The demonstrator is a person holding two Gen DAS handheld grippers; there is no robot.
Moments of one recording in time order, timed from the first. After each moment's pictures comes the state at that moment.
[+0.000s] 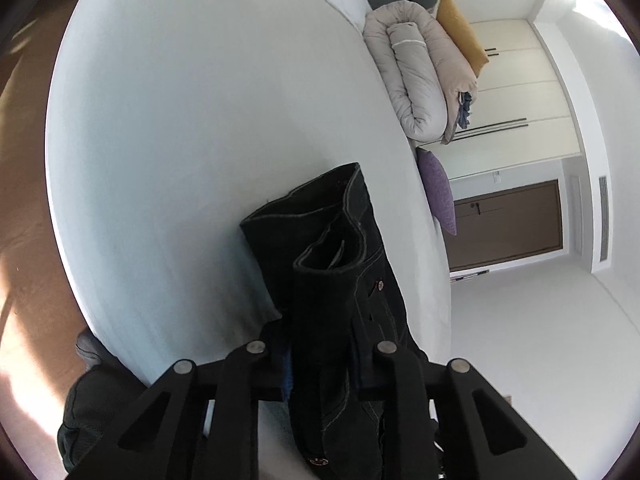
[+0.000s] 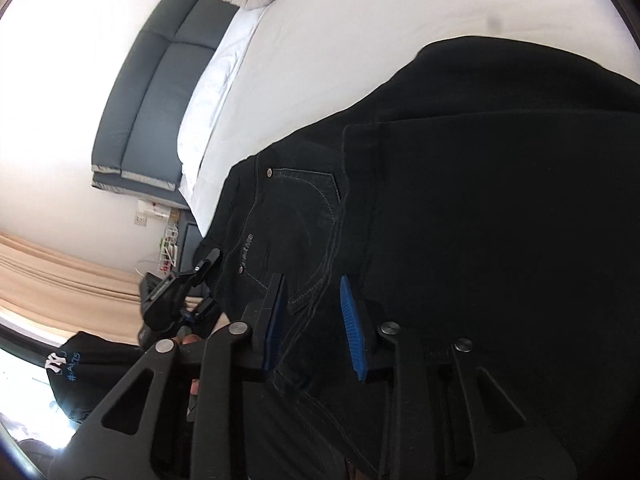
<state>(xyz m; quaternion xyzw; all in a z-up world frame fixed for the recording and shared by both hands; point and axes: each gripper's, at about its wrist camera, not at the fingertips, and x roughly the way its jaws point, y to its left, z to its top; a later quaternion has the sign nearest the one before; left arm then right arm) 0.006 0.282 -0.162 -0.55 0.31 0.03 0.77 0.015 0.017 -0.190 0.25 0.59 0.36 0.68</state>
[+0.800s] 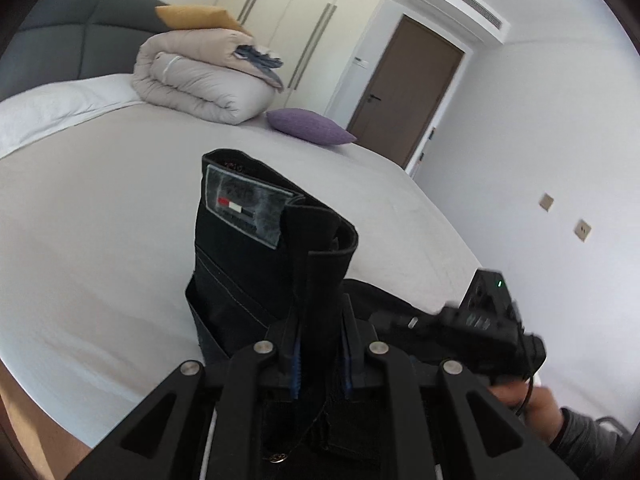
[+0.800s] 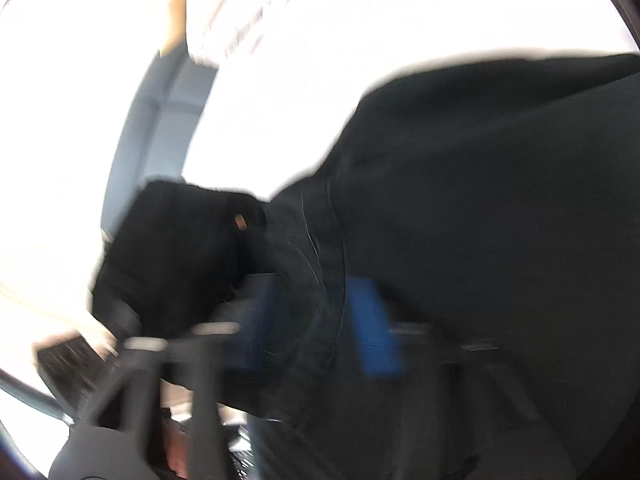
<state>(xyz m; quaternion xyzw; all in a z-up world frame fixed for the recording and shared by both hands) 0.032 0.088 -0.022 -0.16 0.29 -0.13 0.93 0.027 -0.004 -0.207 0.38 0.52 0.29 0.71</state>
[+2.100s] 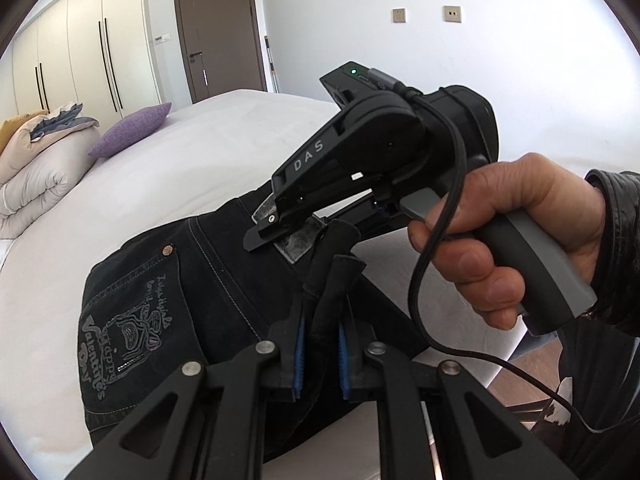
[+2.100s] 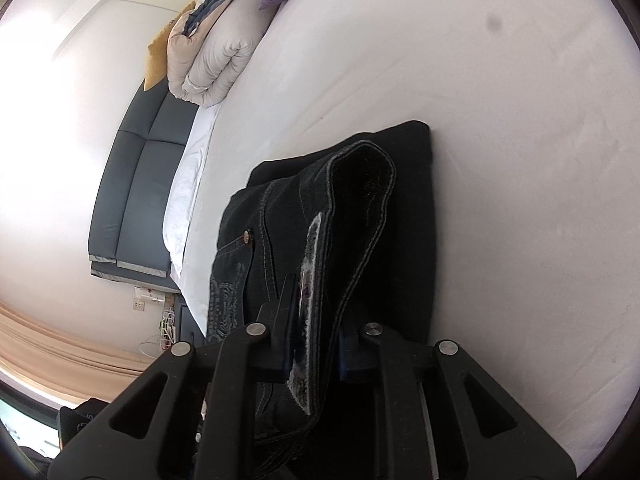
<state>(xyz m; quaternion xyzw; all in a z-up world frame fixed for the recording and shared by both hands) -0.009 -0.128 -0.079 0.15 0.33 -0.30 0.88 0.009 -0.154 -0.222 0.36 0.52 0.25 0.74</state>
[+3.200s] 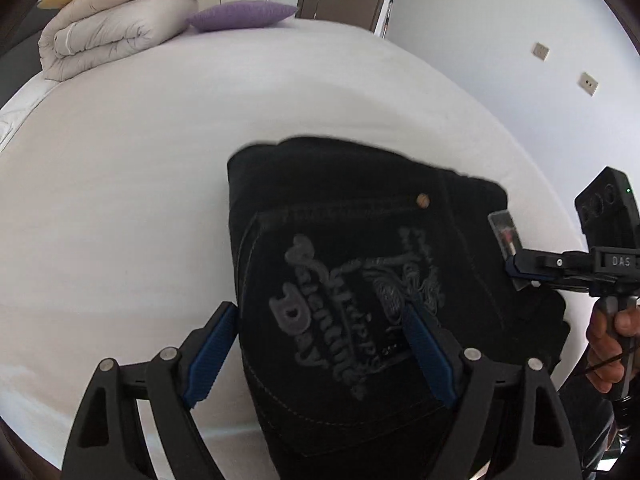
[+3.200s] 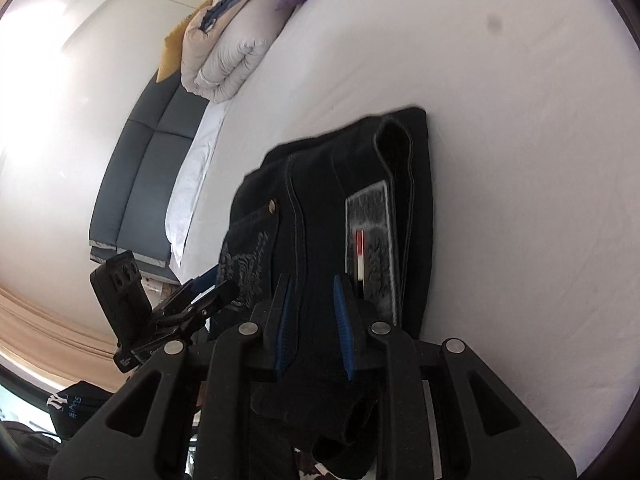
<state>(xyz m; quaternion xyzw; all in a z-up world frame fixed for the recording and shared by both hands) 0.125 0.037 -0.094 -0.02 0.48 -0.19 0.86 -0.046 -0.174 -0.213 0.34 0.51 0.26 0.75</state>
